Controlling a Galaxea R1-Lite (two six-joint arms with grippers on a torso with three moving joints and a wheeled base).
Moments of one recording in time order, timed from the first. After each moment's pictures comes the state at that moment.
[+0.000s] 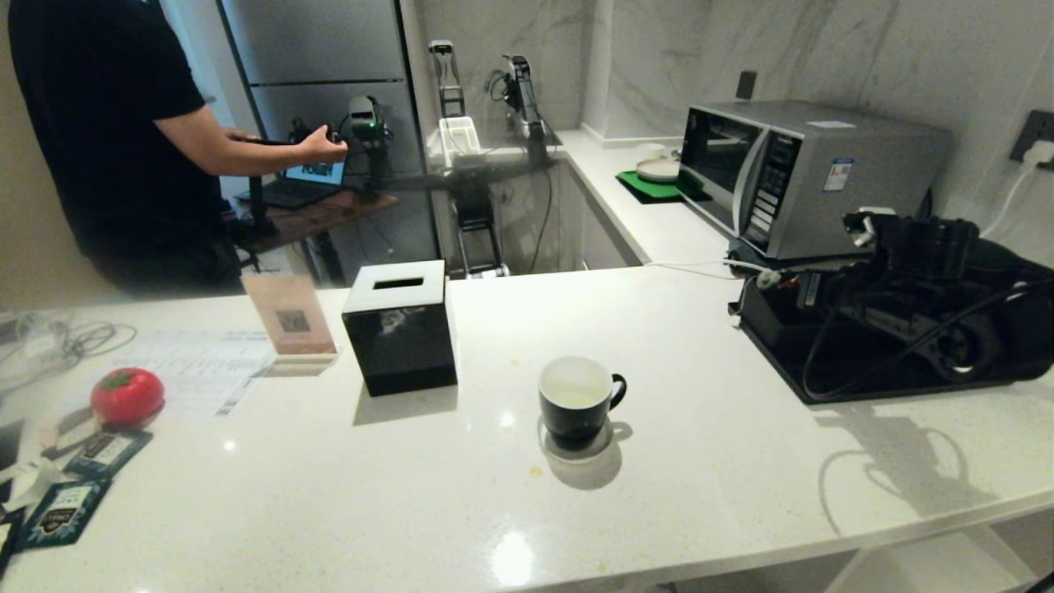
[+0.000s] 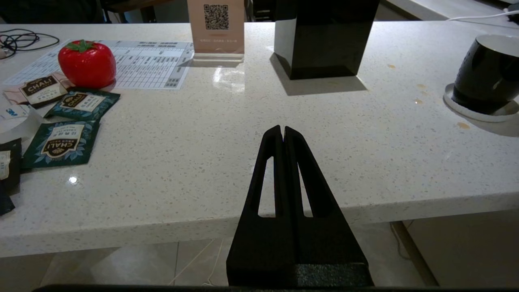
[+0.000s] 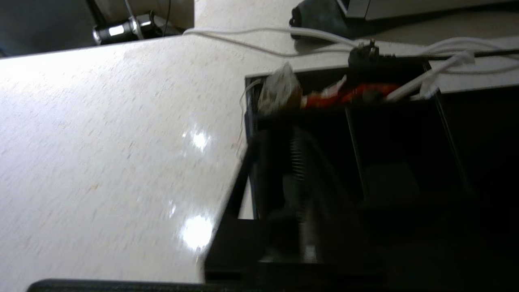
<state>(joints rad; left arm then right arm) 0.00 0.00 0.00 0.00 0.00 -0.05 -0.04 2.06 -1.16 -0.70 0.00 0.04</state>
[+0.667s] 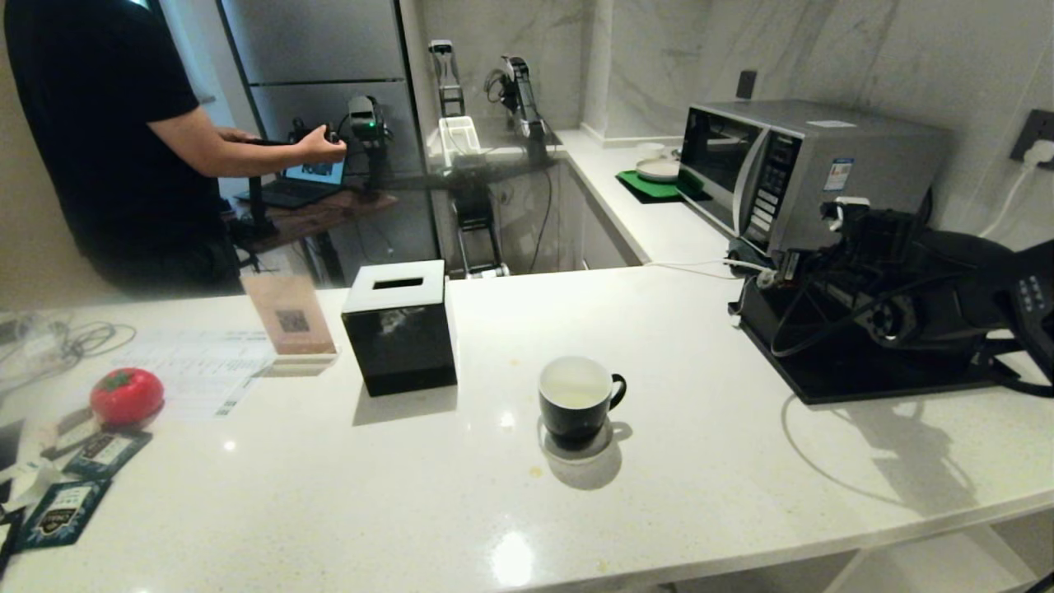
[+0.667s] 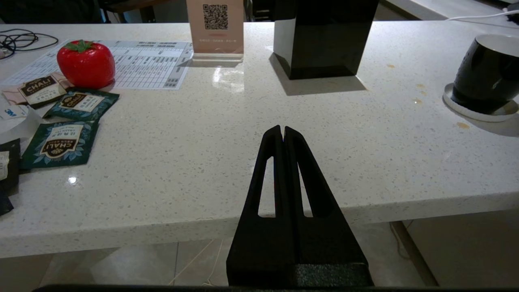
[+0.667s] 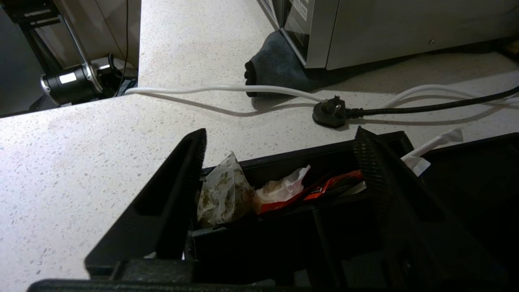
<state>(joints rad) 0.00 0.00 0.00 0.00 0.00 -0.05 -0.06 2.33 -1.57 -0.66 -0.09 0.04</state>
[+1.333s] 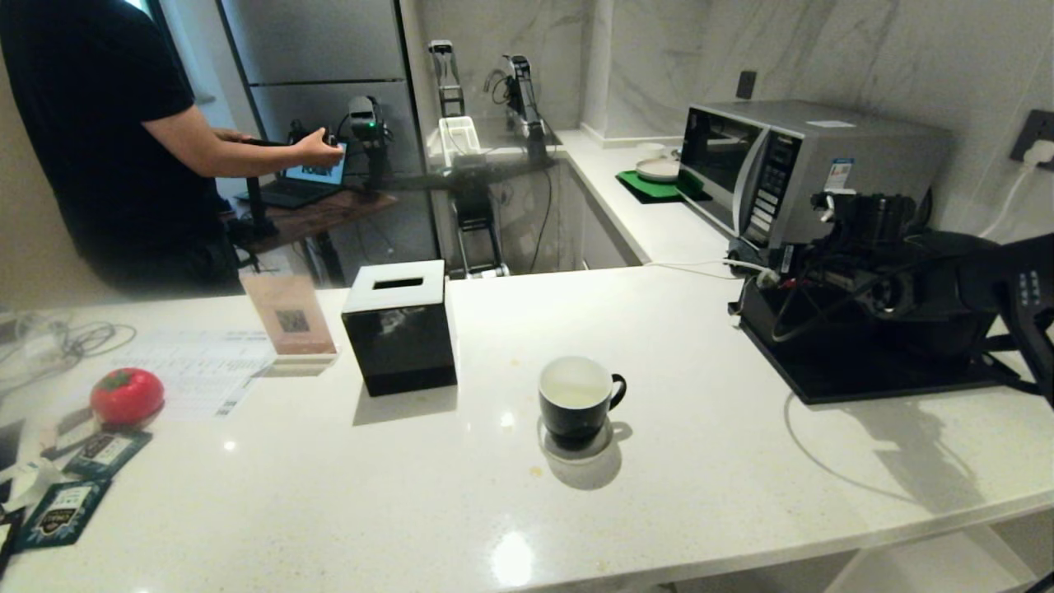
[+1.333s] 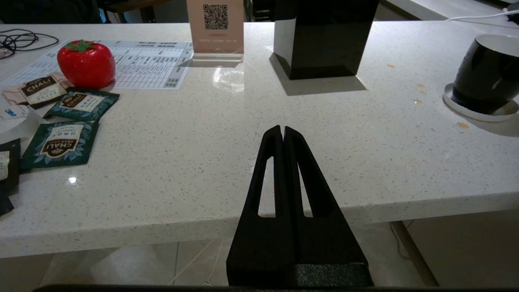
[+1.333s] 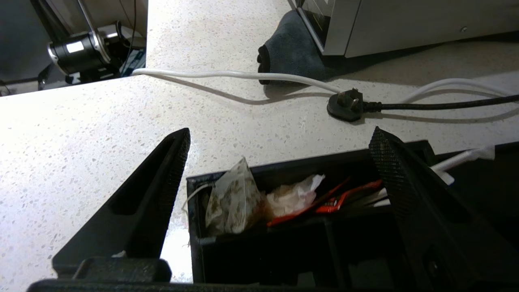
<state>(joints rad) 0.00 0.00 0.00 0.00 0.00 -0.05 -0.07 2.37 -1.79 -0.38 -0.03 0.02</state>
